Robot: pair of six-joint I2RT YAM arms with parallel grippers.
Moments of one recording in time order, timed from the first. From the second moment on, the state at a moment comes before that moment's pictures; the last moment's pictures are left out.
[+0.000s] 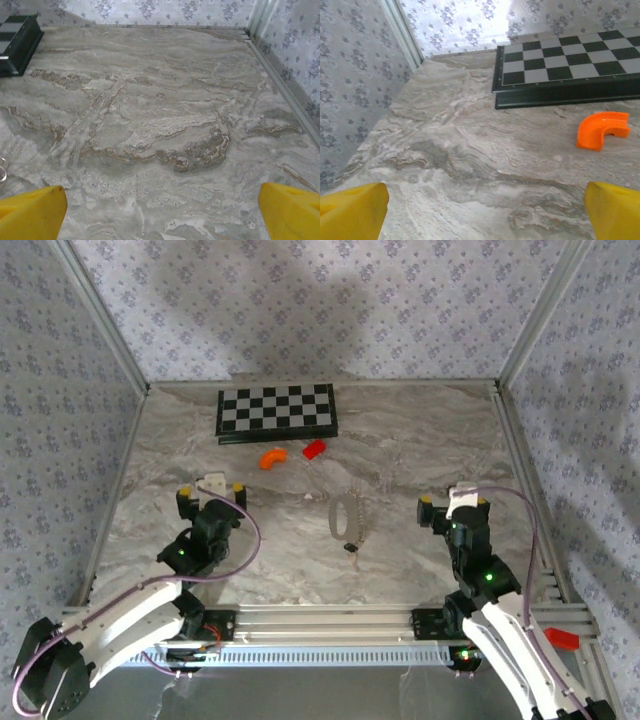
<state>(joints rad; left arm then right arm) -0.67 0.77 0.35 -0.01 -0.86 -0.17 0.33 0.42 0.32 -0.33 0.37 0.09</state>
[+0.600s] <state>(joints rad) -0.37 0.94 0.24 0.25 -0.76 -0.06 0.31 0.35 0.11 -0.15 0.38 0.01</state>
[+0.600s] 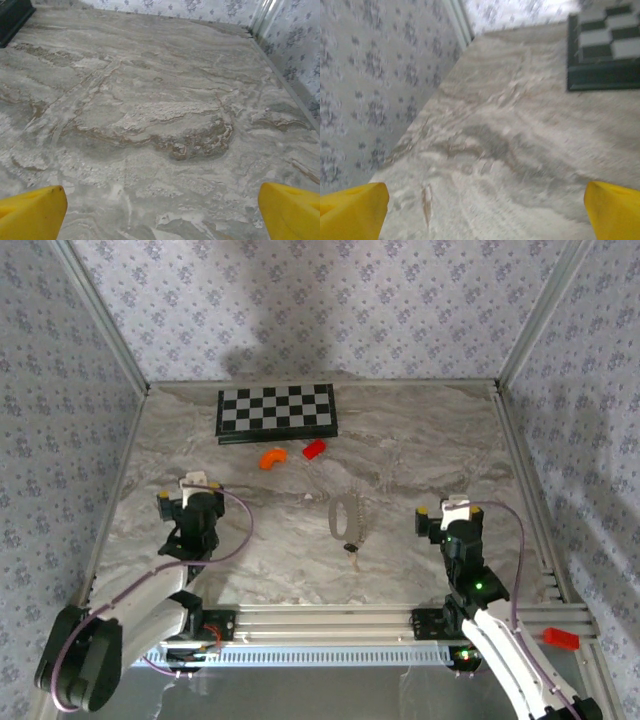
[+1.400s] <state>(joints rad) -0.18 1.36 0.36 0.58 -0.55 -0.03 0.08 0.96 0.05 0.58 0.28 -0.02</state>
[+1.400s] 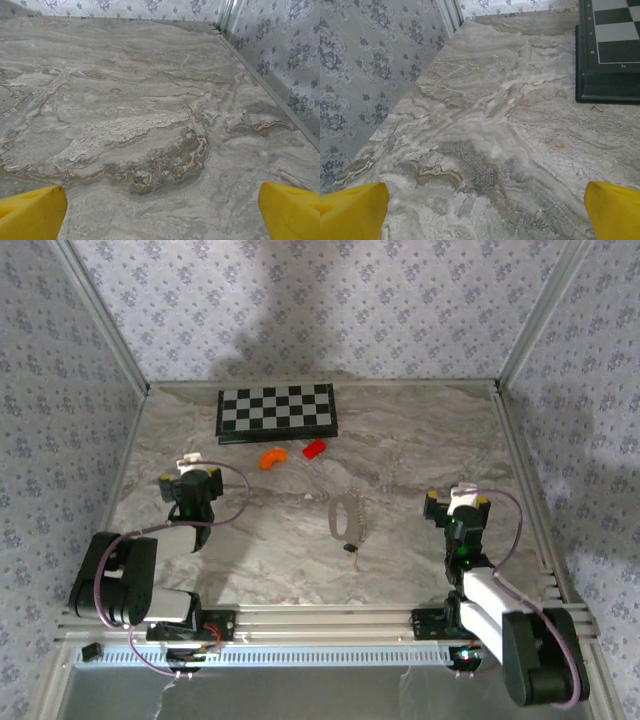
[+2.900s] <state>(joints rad) -0.03 1.54 0.37 0.75 -0.28 -0.05 0.00 1.53 0.36 0.81 0.18 -0.02</state>
